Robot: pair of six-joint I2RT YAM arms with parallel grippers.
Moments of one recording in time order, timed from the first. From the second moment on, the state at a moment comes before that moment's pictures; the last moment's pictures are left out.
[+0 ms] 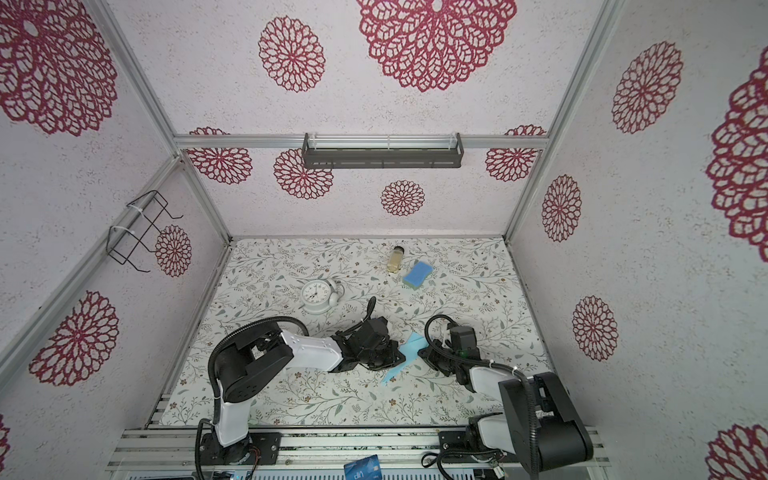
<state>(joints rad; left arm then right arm) -0.97 2.00 1.00 0.25 0.25 -1.12 0.17 1.28 0.24 0.20 -0.49 0.83</state>
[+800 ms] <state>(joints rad) -0.97 2.00 0.96 0.31 0.25 -1.13 0.23 1.36 0.32 0.17 -0.45 0.83</state>
